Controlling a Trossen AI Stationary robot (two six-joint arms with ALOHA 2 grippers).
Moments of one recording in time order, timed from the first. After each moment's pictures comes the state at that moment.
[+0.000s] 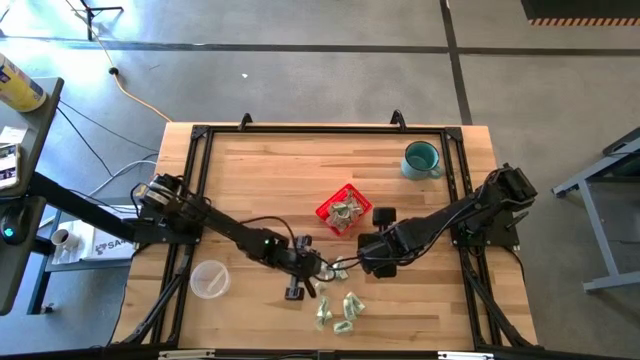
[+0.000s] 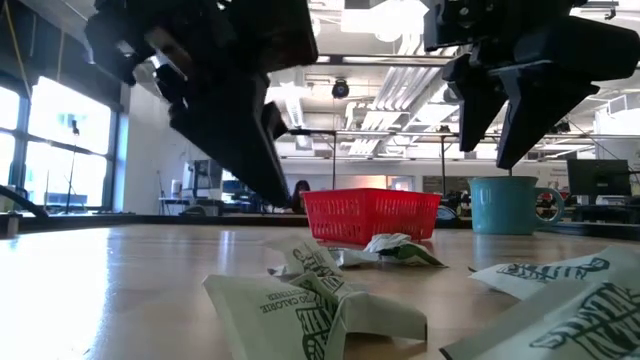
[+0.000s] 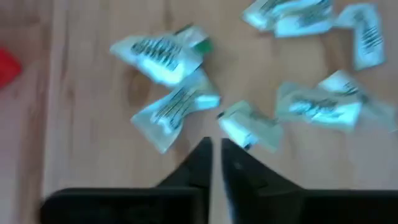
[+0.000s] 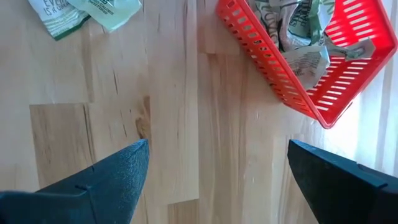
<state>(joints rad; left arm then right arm) -0.38 1.82 1.10 -0.20 -0.09 -0.26 0.39 1.68 1.21 -0.98 0.37 0.37</state>
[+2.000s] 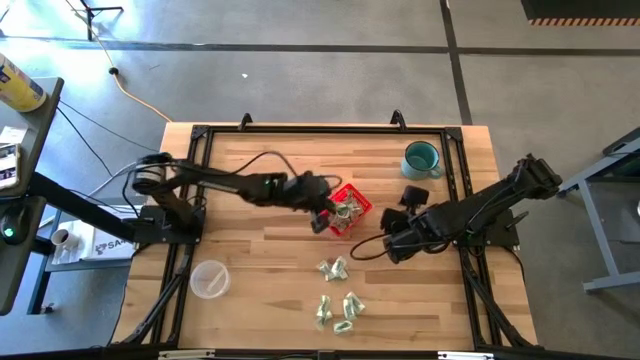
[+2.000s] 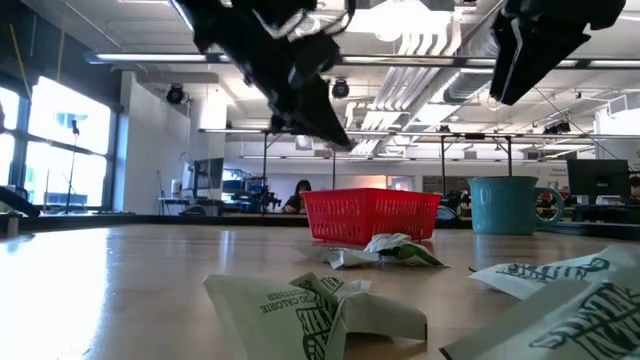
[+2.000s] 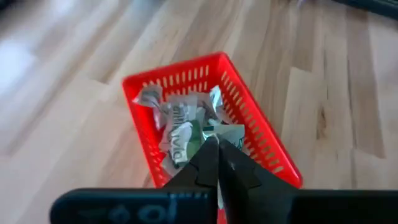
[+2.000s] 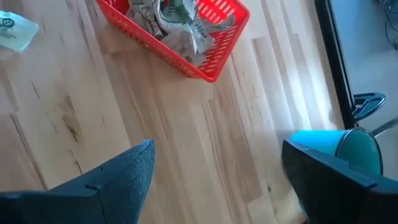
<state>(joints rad) 0.03 1.68 1.10 -0.09 -0.13 -0.26 0.42 1.45 1.21 -1.26 0.58 0.64</state>
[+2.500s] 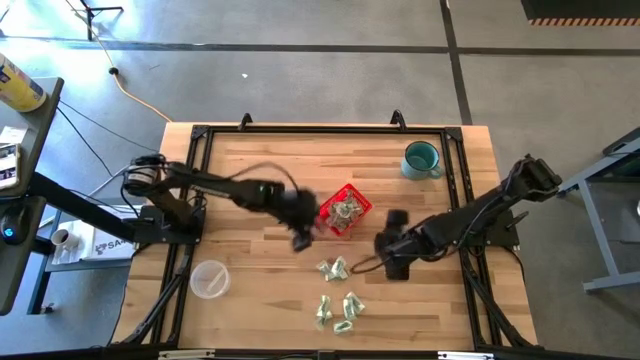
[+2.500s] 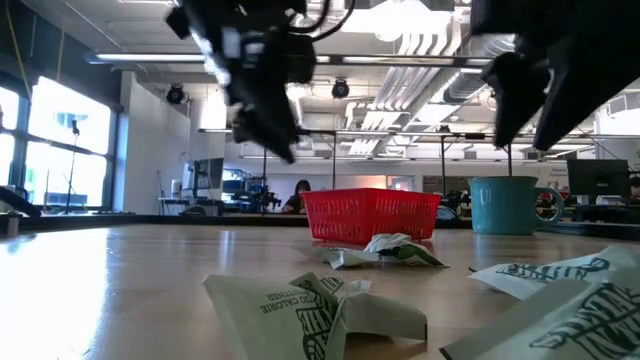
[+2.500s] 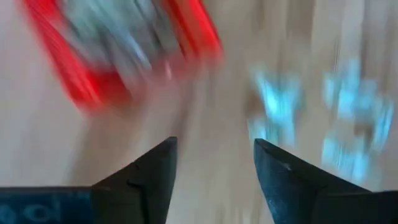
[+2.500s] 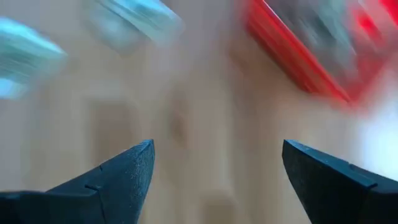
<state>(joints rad) -0.04 1.64 1.10 -0.40 0.12 -0.38 0.45 1.45 0.98 -0.79 0.33 0.45</state>
